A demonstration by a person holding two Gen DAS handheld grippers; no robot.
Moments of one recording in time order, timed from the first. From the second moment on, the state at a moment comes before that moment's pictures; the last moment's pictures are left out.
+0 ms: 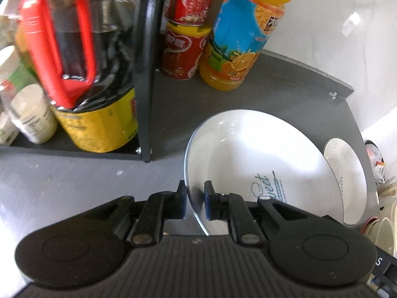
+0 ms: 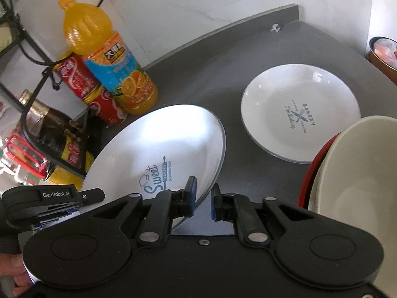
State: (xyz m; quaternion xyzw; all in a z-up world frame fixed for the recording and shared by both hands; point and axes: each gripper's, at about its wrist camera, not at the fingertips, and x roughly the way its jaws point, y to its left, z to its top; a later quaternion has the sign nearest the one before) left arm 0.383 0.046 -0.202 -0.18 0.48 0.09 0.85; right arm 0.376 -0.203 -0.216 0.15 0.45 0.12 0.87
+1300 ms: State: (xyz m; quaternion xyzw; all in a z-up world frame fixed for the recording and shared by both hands) left arm 0.217 0.062 -0.191 -0.25 0.44 0.21 0.84; right arm 0.282 -0.177 -0.208 0.09 0.46 0.26 0.85
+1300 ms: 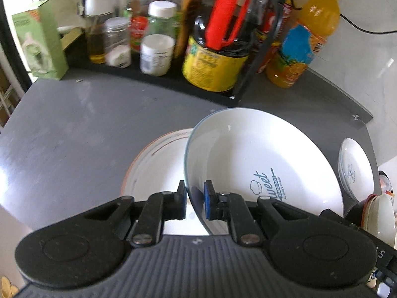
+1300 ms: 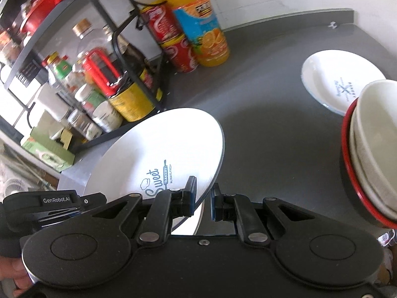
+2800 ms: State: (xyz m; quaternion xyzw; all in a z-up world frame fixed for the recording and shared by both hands) left arm 0.184 0.066 -0.222 -0.23 0.50 0.25 0.80; right arm 0.260 -0.145 -0.225 0.00 0.47 0.26 0.84
